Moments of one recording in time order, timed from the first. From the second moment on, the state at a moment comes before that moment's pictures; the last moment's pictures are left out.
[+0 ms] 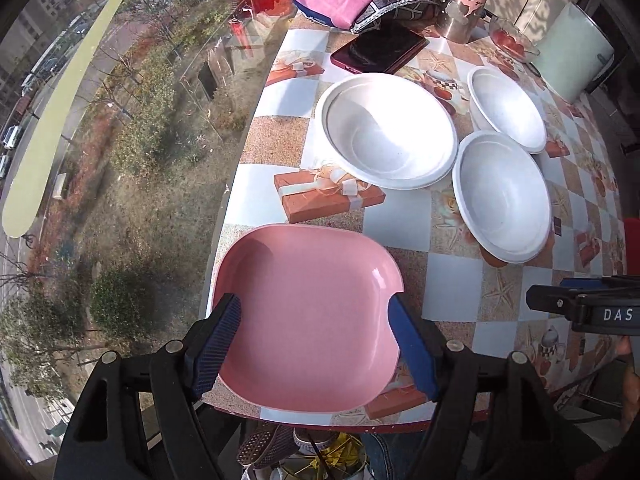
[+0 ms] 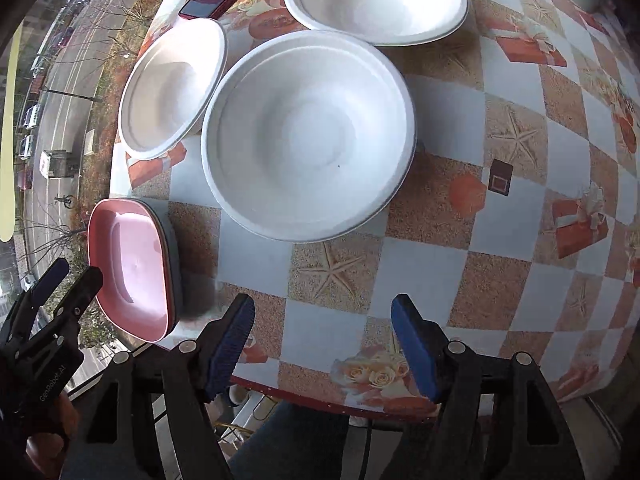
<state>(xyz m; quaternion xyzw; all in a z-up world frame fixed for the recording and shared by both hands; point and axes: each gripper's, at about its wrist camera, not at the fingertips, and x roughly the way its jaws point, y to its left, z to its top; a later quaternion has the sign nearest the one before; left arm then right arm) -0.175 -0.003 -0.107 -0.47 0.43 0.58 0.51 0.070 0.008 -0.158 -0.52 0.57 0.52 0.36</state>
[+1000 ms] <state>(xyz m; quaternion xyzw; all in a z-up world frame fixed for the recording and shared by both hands) -0.098 0.098 -0.189 -0.60 0.42 0.50 0.46 0.073 0.114 -0.203 -0.49 0.56 0.53 0.41</state>
